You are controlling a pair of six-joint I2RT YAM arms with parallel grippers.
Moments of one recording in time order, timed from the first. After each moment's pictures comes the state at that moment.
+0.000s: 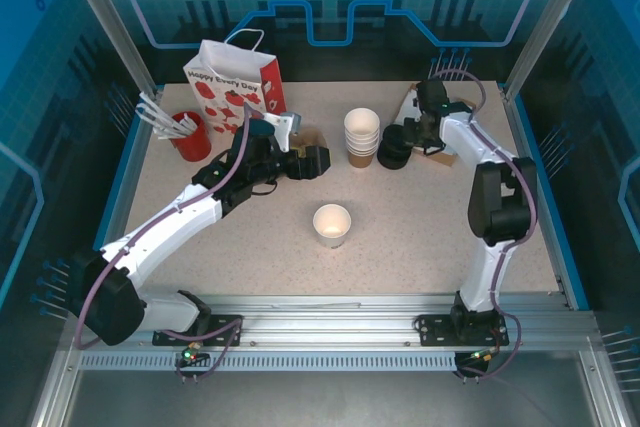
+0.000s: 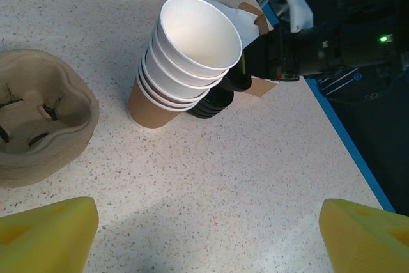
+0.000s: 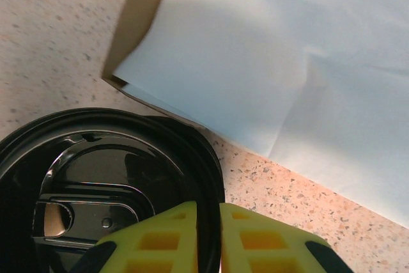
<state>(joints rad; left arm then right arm) -0.53 1.32 1.07 -0.24 0.21 -0.50 0.14 1.94 1.58 -0.71 0.02 0.27</state>
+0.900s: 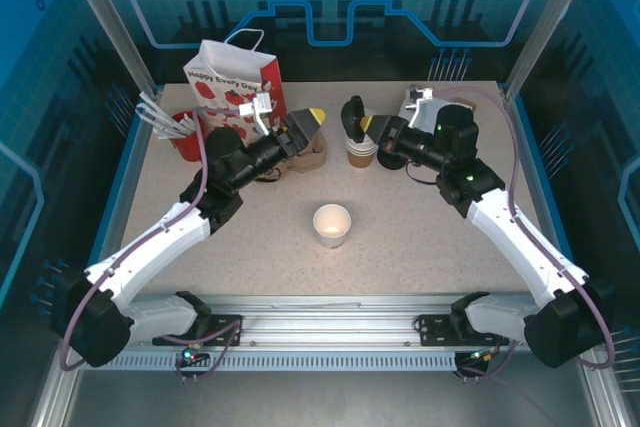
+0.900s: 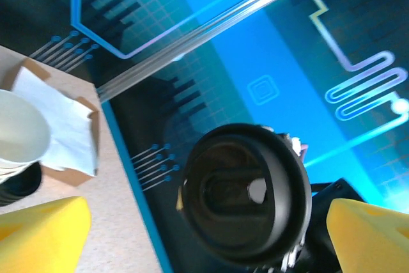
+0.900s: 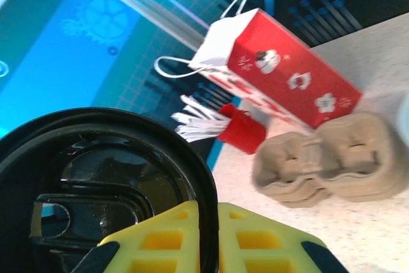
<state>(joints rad) -0.53 1.20 0.94 0.38 0.31 -1.12 0.39 1.19 1.05 0.01 -0.50 0.88</state>
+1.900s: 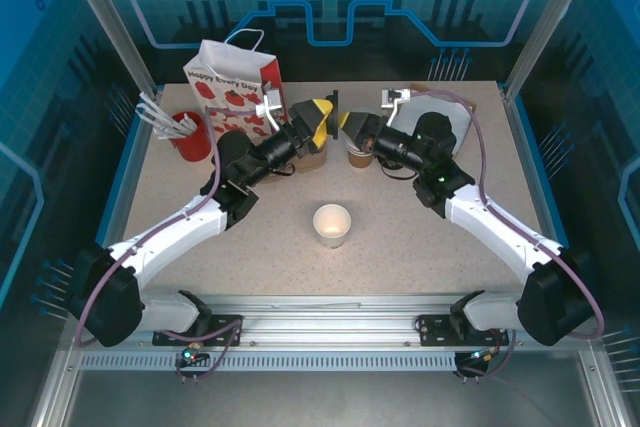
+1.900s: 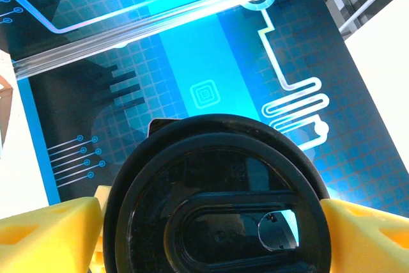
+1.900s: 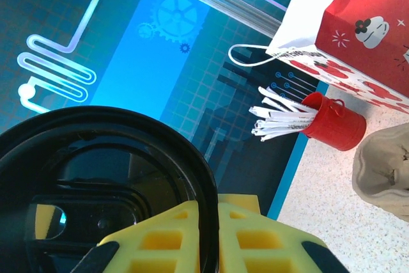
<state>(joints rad) -0.57 1.31 0.93 0.66 0.33 -1.38 0.49 1.31 0.99 0.39 -0.53 1.14</state>
